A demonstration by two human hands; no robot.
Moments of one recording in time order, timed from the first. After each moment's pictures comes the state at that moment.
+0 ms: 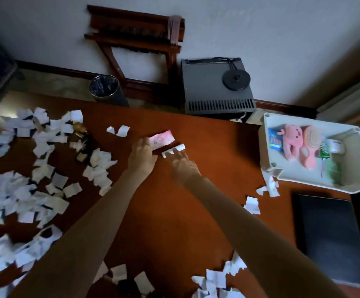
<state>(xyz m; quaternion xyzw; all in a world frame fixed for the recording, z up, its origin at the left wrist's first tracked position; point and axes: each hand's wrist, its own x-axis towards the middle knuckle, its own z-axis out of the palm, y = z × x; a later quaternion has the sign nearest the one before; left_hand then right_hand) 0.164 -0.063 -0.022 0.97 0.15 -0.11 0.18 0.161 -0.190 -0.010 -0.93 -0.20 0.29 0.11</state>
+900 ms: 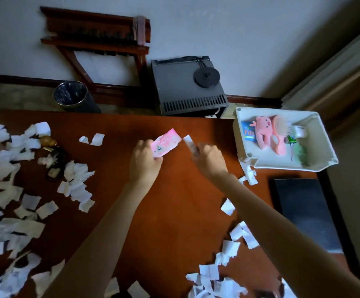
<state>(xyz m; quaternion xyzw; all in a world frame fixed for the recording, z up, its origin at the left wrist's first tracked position) 0.158 -0.113 0.005 0.96 0.11 -0.04 0.26 0.165 -0.272 0.021 -0.97 0.04 0.12 0.21</state>
